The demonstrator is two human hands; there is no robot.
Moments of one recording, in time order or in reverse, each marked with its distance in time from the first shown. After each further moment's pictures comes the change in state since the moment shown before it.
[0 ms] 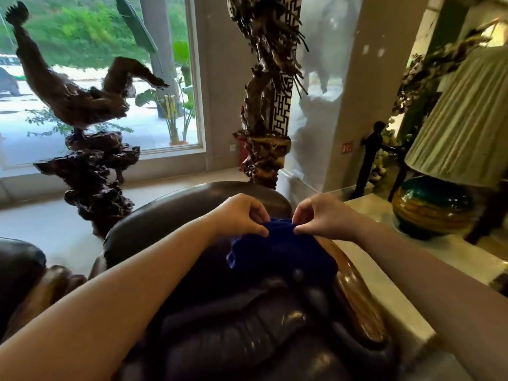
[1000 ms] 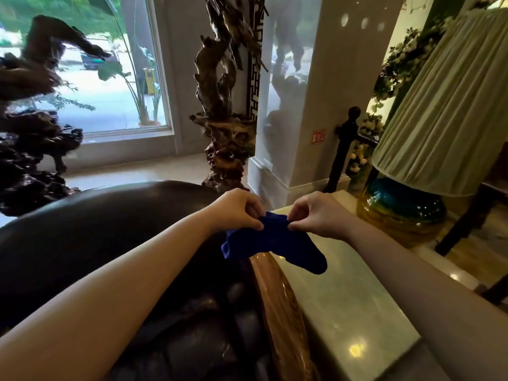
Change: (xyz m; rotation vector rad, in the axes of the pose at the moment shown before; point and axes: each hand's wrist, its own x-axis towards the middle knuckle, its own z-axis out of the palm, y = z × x) left_hand 0.342 0.117 0.155 -0.038 -0.053 -0.047; right_hand 0.056 0.365 -0.146 0.080 0.011 0.078
